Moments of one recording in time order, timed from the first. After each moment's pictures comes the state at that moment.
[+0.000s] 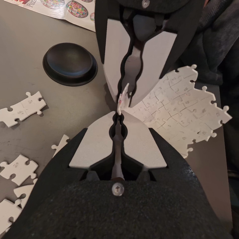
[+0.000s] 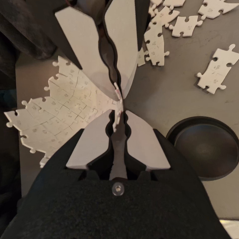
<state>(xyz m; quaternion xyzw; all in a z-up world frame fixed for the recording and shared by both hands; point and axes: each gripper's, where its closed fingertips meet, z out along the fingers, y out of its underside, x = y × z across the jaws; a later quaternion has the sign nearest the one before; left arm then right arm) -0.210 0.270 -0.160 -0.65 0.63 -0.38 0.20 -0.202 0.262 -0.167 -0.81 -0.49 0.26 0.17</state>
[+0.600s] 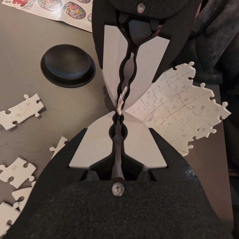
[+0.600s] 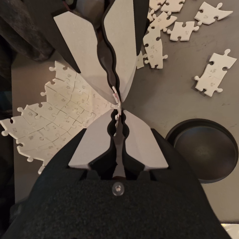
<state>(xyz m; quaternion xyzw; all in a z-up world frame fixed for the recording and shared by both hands) -0.209 0.267 -0.160 -0.65 0.63 -0.38 0.20 -0.205 0.264 -0.168 -0.81 -0.49 0.25 0.19</state>
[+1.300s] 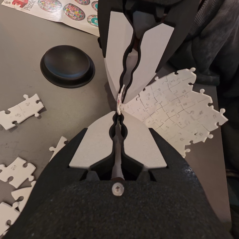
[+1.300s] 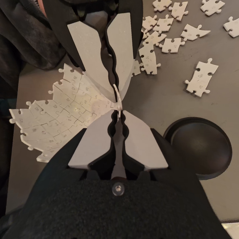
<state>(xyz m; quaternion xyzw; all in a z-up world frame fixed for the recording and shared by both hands) -0.210 0.266 -0.158 -0.64 0.63 -0.39 0.20 -0.201 0.265 -0.157 -0.80 -0.48 0.28 0.25</state>
